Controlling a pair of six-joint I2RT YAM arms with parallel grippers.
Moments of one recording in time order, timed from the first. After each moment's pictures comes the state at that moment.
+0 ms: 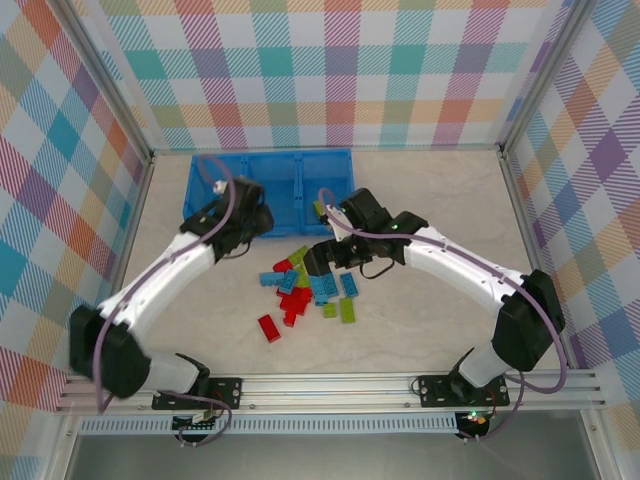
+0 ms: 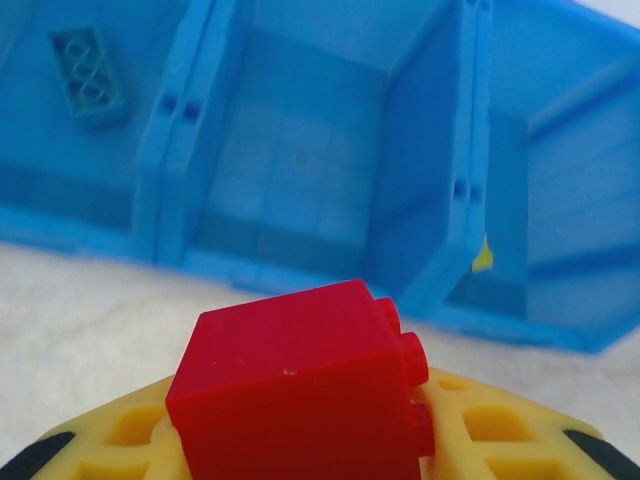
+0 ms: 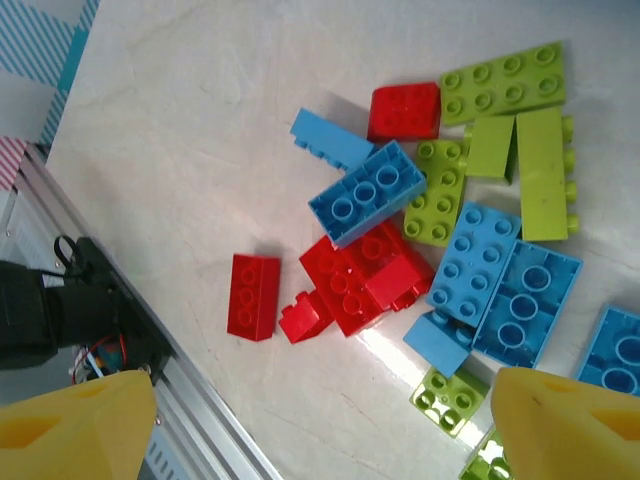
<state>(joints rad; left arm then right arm) -0.46 1.47 1.26 -0.63 -0.27 -0.68 0.76 1.53 1.26 -0.65 -0.40 0.39</state>
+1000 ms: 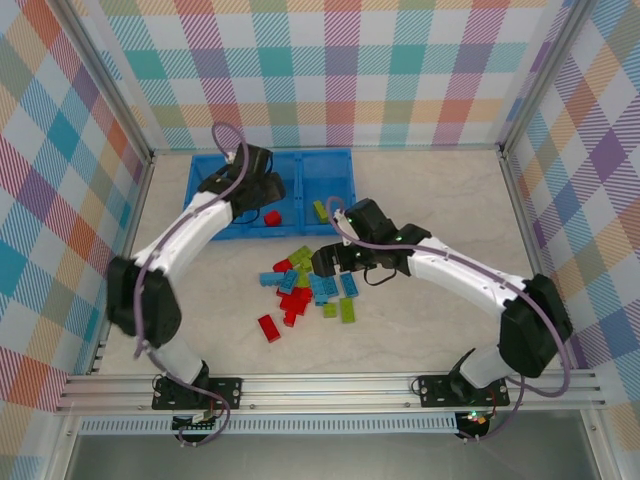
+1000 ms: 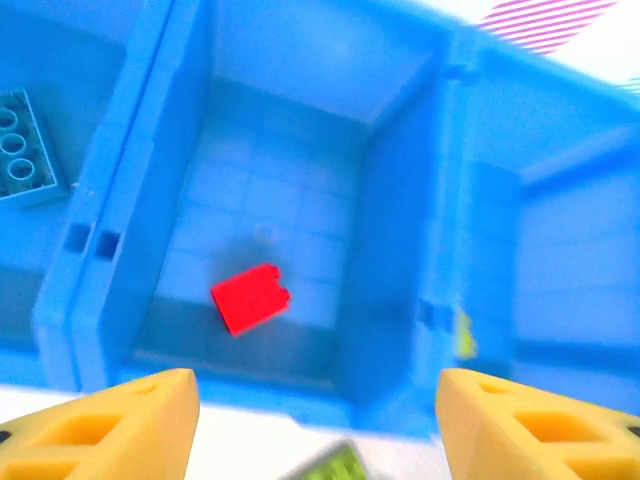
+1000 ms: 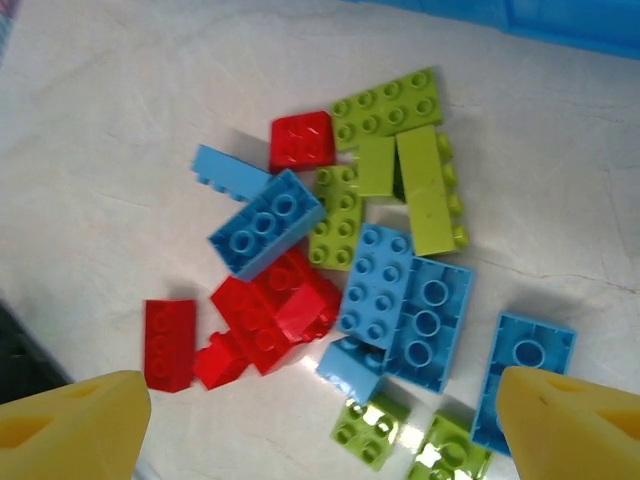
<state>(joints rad) -0.42 1.60 1.46 -0.66 -0.18 -0.63 0.76 1.51 1.13 -0.54 -0.25 0.40</state>
